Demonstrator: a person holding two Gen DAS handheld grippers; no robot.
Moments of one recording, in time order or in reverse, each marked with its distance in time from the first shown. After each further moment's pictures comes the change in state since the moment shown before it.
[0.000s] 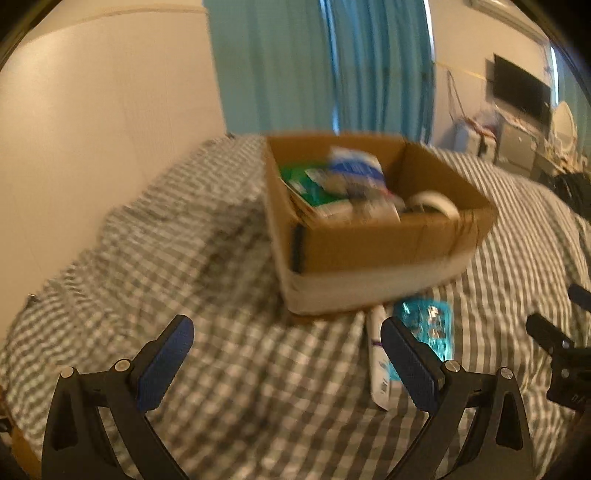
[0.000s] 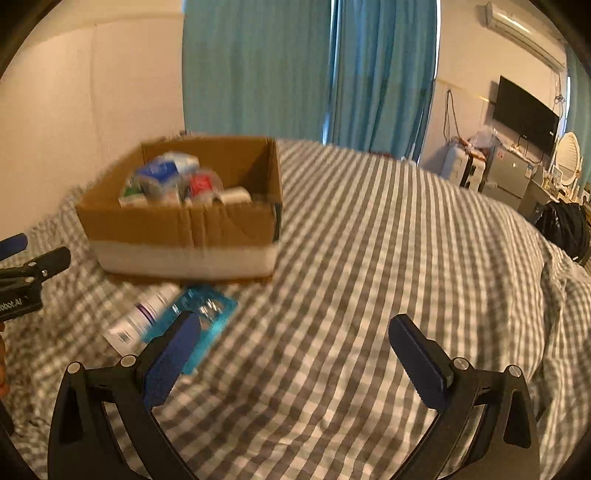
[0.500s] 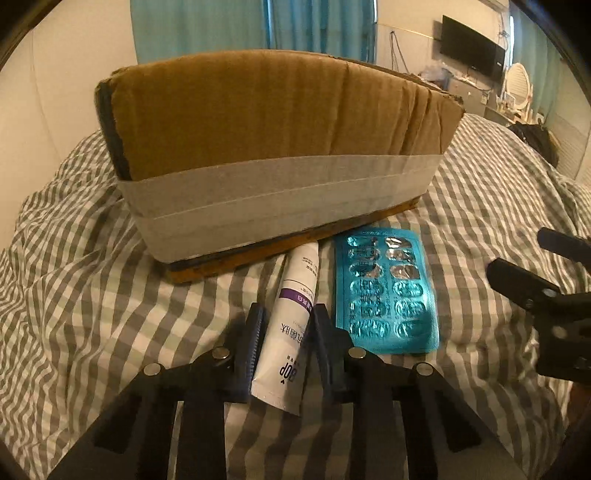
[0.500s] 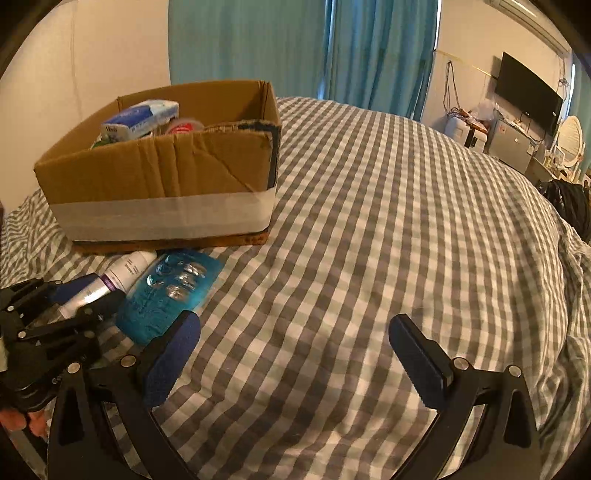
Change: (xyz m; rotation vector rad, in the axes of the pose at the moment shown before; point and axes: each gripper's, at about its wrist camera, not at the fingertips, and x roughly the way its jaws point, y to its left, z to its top) left arm 0.049 -0.038 -0.035 0.123 0.111 -0.213; right arm 0.053 0.007 -0.019 0.022 0.112 -0.020
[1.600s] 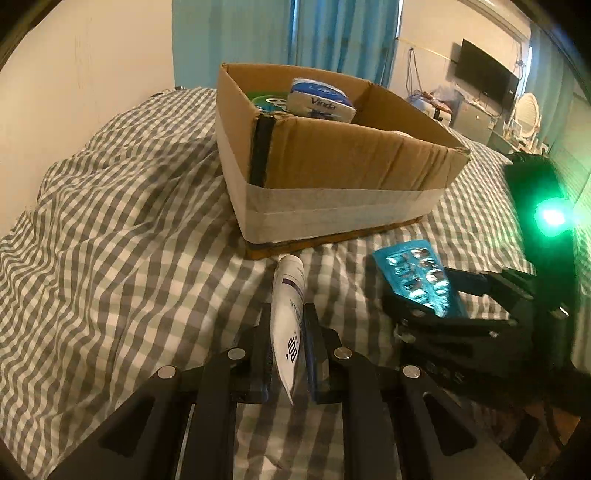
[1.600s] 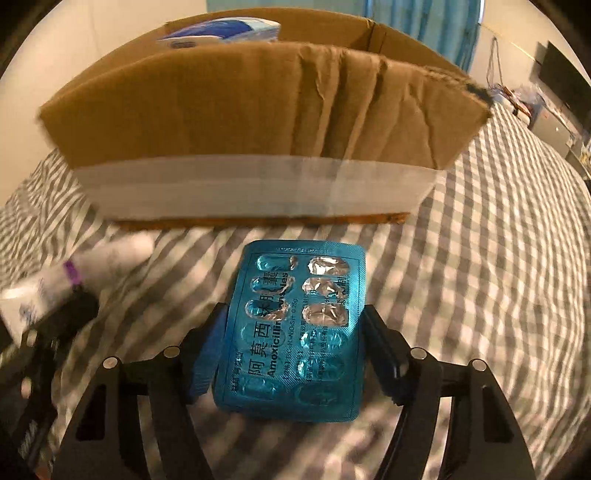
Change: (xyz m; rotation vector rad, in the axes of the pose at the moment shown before) left arm -0.045 0.044 -0.014 -0.109 0.008 -0.030; right arm 0.042 0.096 0.005 -0.063 0.184 0.098
